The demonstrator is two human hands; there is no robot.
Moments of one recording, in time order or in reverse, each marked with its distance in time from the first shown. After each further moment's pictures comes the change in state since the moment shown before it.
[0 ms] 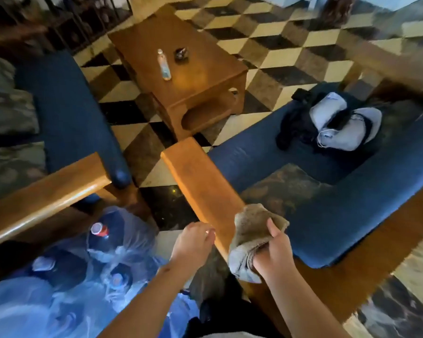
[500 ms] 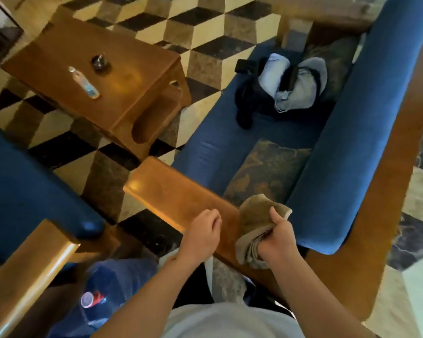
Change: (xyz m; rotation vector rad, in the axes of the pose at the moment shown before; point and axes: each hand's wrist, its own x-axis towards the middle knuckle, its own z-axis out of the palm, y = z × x) left_hand 0.123 0.031 -0.009 -0.006 -0.279 0.345; right_hand 0.050 -0.028 0.040 0.440 0.170 -0.082
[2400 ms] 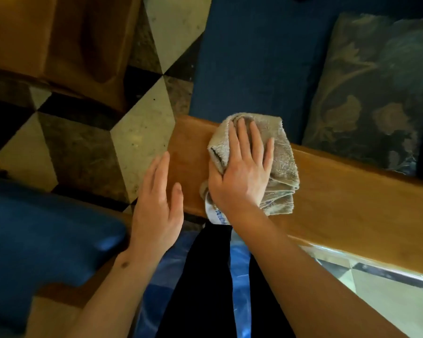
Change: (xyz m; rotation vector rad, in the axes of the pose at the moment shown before) left_hand 0.219 -0.393 -0.149 0.116 -0.088 0.066; right_hand 0.315 0.304 0.233 -1.754 0.512 -1.187
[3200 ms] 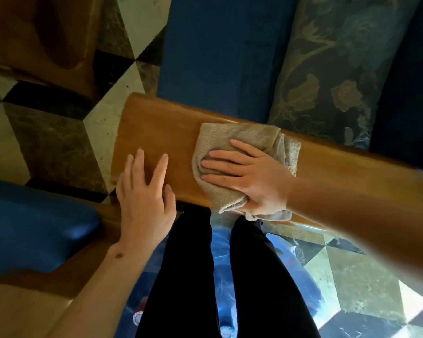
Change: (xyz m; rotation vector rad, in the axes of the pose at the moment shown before) left_hand -0.037 0.038 0.040 0.375 -0.062 -0.009; right_hand 0.005 0.150 -0.057 0.001 -0.434 -1.087
